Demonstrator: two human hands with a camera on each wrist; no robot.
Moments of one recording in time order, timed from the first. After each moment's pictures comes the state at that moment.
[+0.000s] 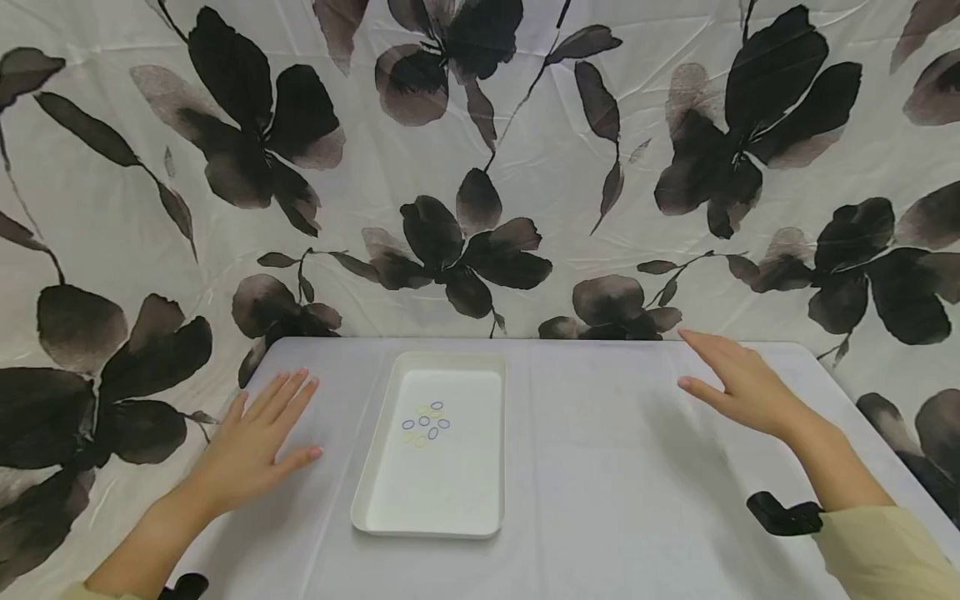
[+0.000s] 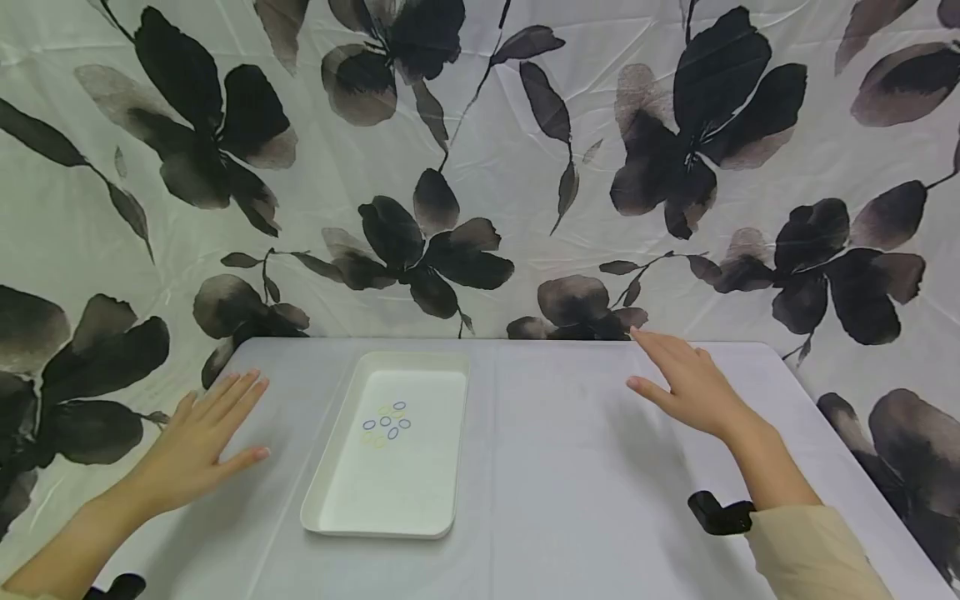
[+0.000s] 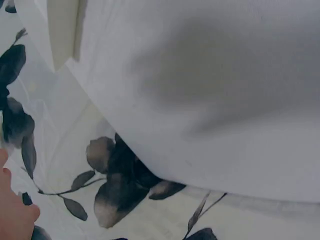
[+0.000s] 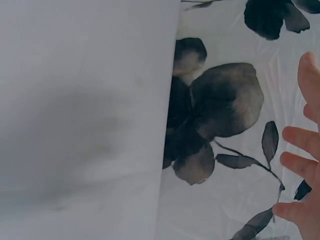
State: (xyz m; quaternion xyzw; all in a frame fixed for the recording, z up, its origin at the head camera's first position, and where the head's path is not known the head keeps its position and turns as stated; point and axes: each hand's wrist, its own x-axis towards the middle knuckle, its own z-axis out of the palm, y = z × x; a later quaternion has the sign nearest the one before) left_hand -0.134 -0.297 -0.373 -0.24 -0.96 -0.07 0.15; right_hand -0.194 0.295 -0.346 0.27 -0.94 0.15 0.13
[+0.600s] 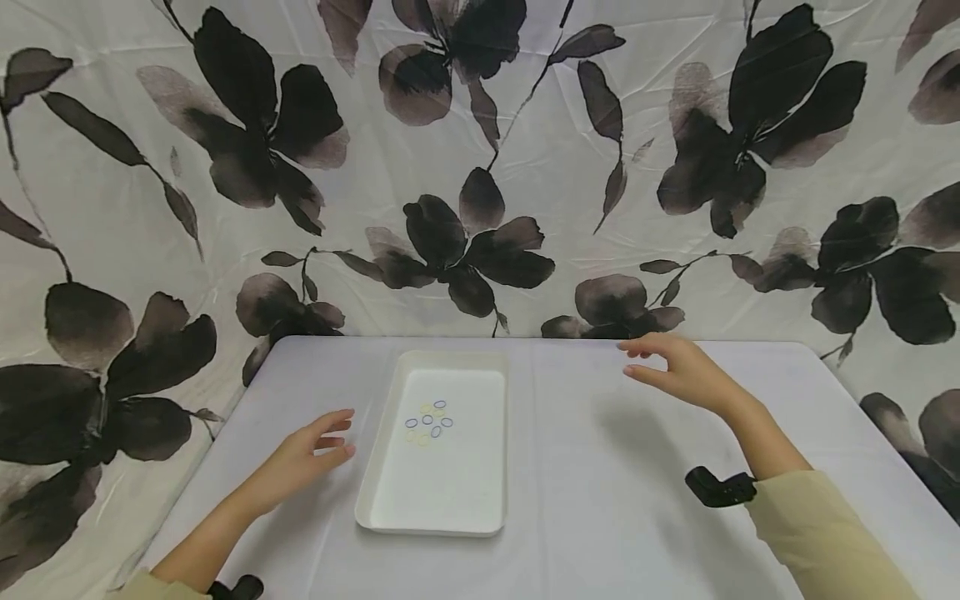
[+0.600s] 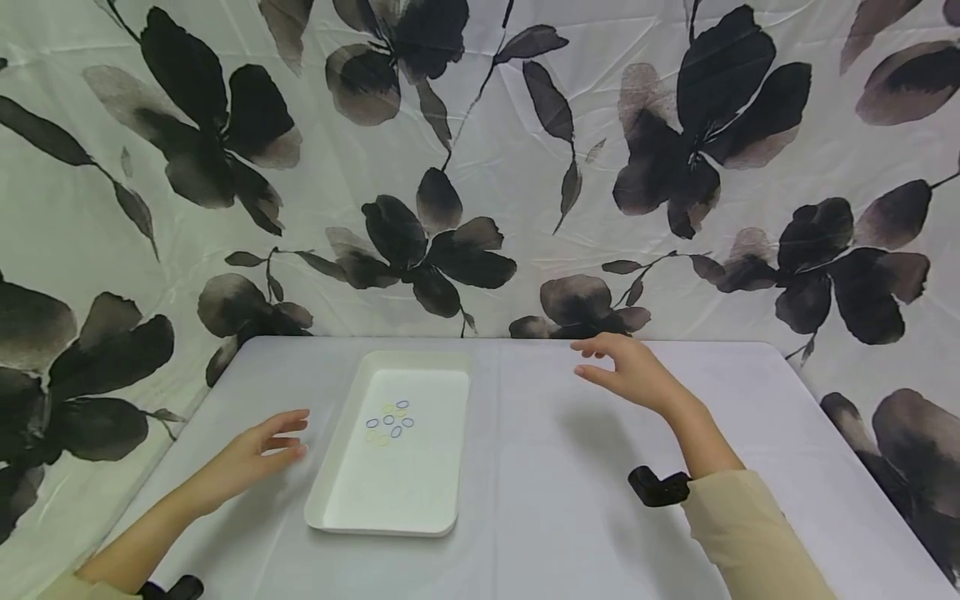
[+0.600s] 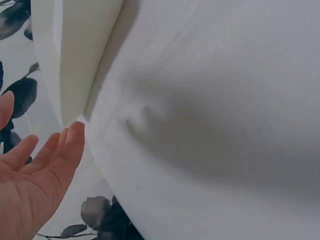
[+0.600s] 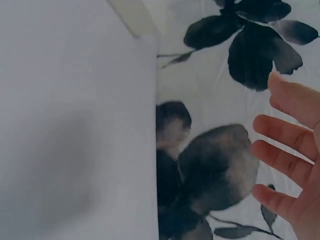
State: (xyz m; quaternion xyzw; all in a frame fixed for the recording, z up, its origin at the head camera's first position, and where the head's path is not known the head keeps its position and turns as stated) left_hand -0.137 -0.262 -0.394 -0.08 -0.90 -0.41 -0.10; right_hand -0.220 0.239 -0.347 0.28 -0.91 0.29 0.05
